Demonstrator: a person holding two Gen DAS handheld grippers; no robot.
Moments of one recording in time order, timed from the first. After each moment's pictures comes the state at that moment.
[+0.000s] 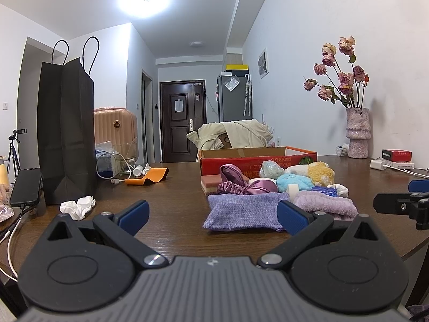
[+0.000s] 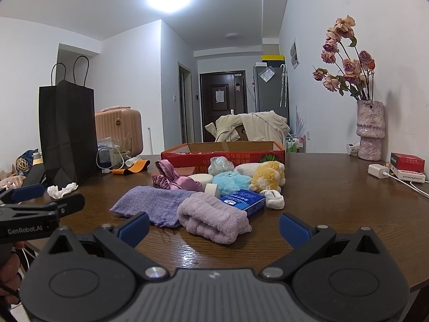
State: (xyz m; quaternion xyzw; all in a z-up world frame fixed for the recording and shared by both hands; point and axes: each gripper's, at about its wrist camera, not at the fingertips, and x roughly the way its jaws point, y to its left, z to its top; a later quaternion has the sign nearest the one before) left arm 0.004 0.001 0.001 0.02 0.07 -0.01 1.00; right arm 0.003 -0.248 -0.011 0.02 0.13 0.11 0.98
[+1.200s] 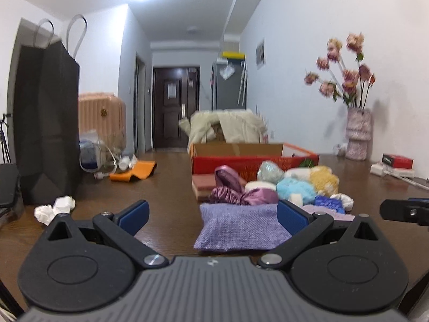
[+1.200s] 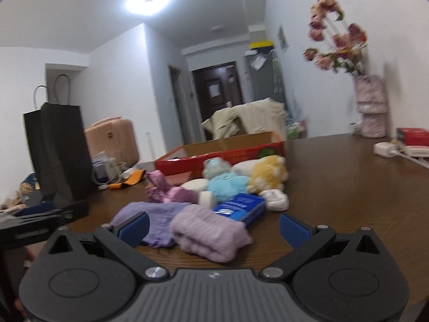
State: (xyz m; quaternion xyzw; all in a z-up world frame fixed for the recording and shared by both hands) left arm 0.069 0.008 0.020 0.00 0.12 -0.04 0.99; right arm 0.047 -0.267 -0.001 0.10 0.15 0.13 0.97
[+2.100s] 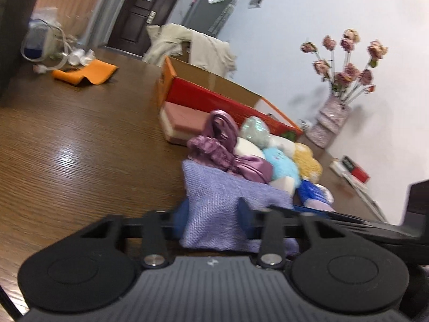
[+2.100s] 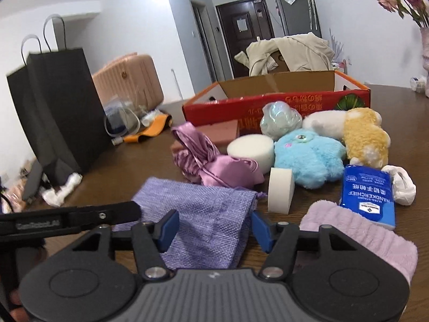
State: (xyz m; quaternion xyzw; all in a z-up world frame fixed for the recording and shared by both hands) left arm 0.183 0.076 -0.008 -0.18 0.29 -0.19 0.92; right arm 0.180 -0.173 -0.017 0.07 0.31 0.19 0.93
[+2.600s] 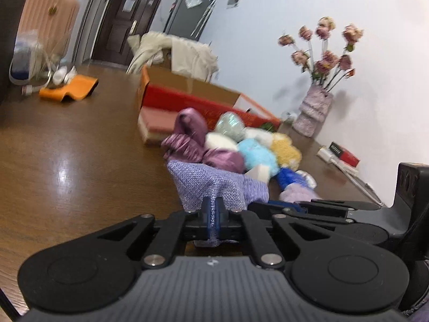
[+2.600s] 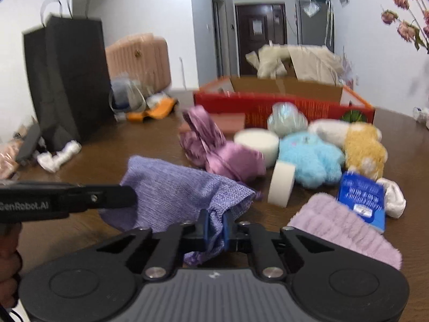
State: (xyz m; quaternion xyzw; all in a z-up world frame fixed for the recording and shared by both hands) left arm 0.147 0.051 0.014 -0.13 0.27 -0.21 0.93; right arm 0.155 -0.165 -0.012 0.00 0.29 0.20 0.94
